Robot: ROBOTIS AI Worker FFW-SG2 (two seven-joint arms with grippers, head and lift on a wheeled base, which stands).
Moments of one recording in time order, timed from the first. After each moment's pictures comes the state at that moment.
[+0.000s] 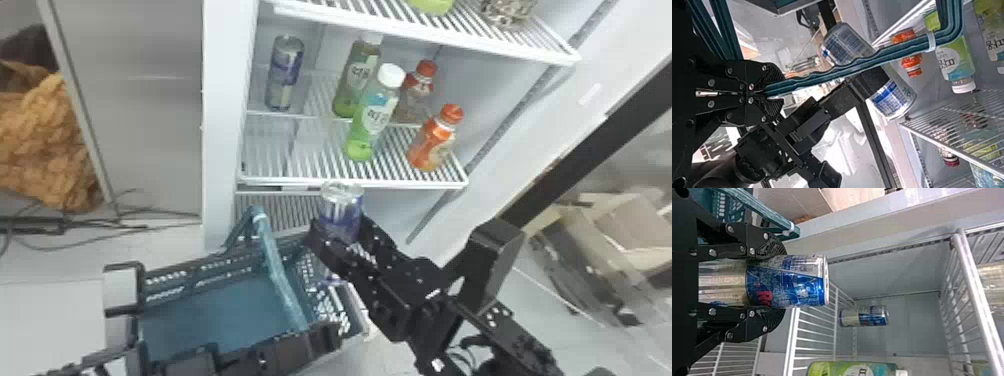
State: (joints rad) left arm 0.38 0.20 -0.24 -2.05 1.08 0.98 -0.58; right arm 0.79 -0.23 -0.07 -2.62 -0.29 0.57 0.21
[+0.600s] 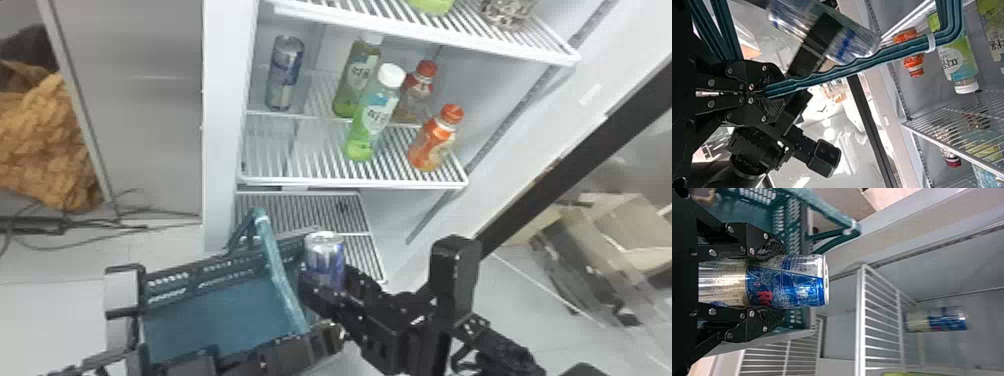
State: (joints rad) left arm 0.38 0.20 -0.24 -2.05 1.08 0.99 -0.58; right arm 0.76 -0.22 -0.08 -2.64 -0.35 0.91 0.21
